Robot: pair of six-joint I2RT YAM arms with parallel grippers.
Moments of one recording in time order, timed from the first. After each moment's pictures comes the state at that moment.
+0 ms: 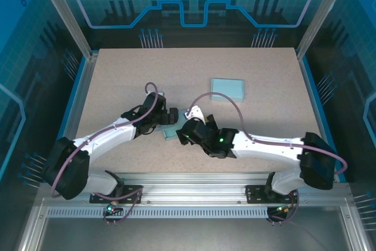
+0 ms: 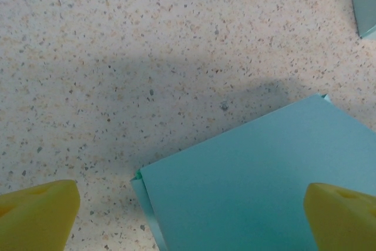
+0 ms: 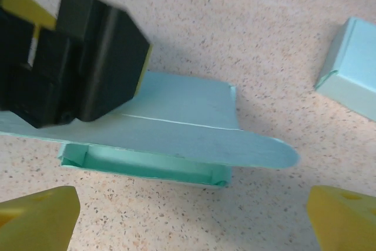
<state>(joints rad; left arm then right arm) -0.53 1.36 0.78 -0.29 -0.19 -0.50 1.13 1.39 0.95 -0.36 0.59 0.46</state>
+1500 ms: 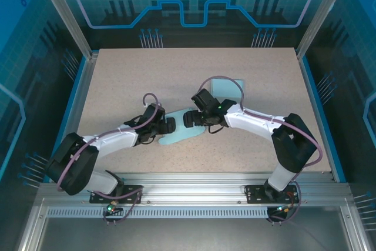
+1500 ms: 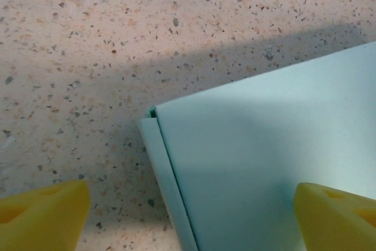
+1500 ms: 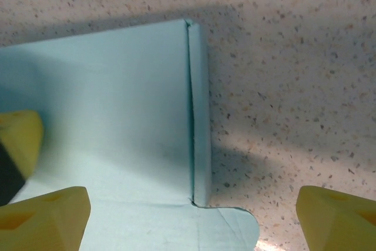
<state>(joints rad) -0.52 1.39 0.62 -0.16 -0.16 -0.61 0.75 1.67 1.12 -0.49 0.03 0.56</state>
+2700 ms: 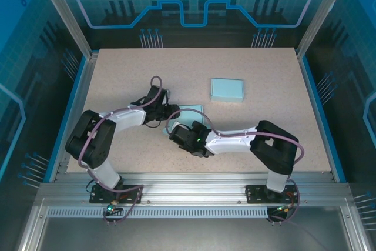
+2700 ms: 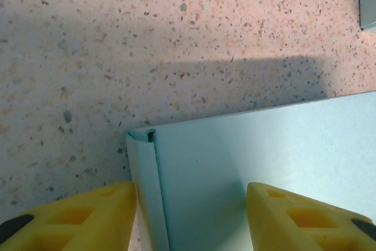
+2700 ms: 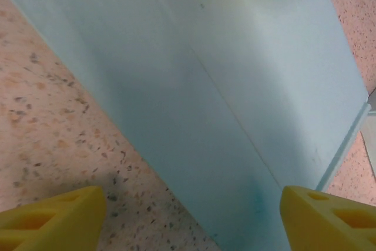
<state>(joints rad) -0.40 1.69 0.90 -0.14 0.15 -0.52 1.11 1.80 1.02 -0.34 0.61 -0.06</state>
